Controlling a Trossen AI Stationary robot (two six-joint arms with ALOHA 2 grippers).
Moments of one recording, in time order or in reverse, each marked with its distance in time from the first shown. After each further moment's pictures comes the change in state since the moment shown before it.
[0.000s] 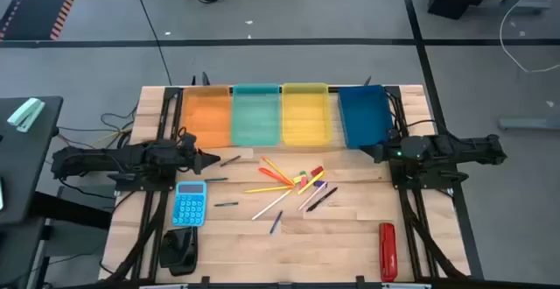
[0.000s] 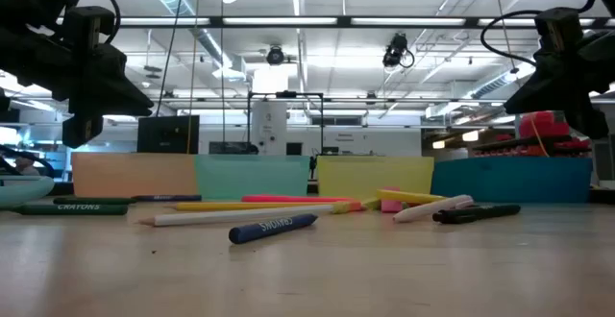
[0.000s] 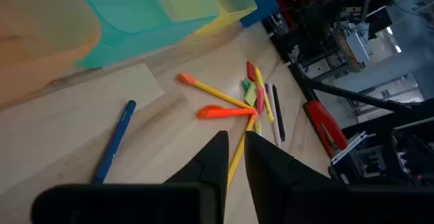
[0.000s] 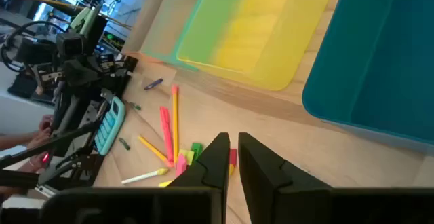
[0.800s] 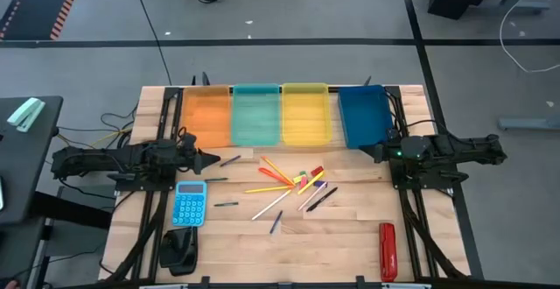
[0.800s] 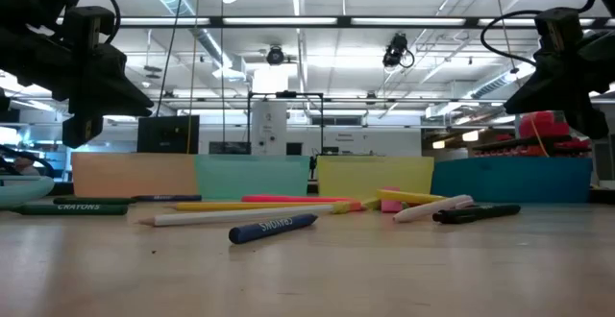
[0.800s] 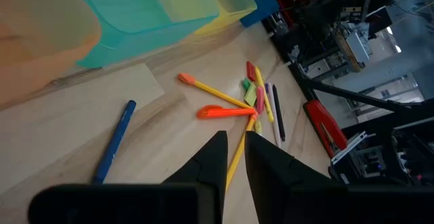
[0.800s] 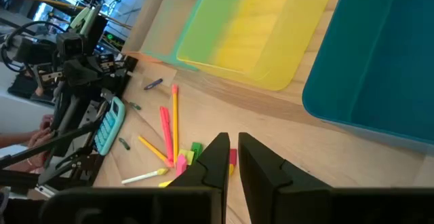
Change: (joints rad) left arm 0.000 0.000 0.000 0.000 0.000 0.000; right arm 0.000 0.000 0.000 0.000 0.000 0.000
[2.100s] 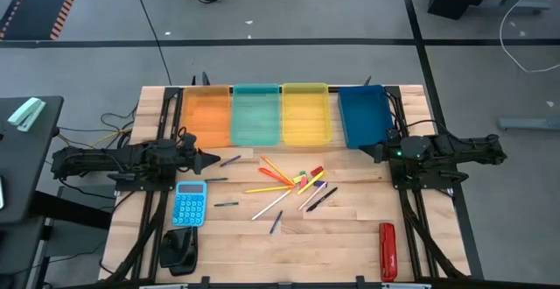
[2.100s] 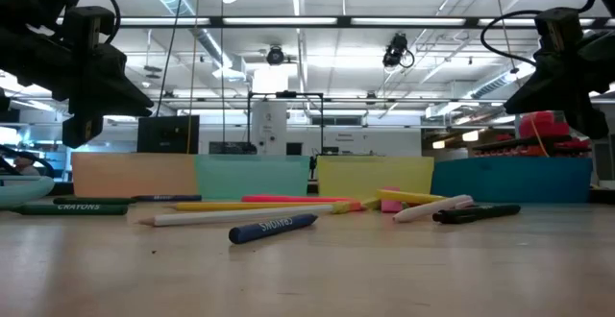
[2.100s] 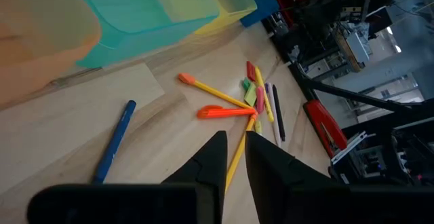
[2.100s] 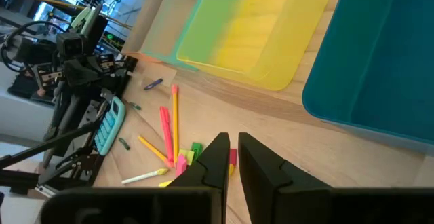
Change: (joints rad) left arm 0.000 0.000 0.000 0.000 0.000 0.000; right arm 0.000 0.000 0.000 0.000 0.000 0.000
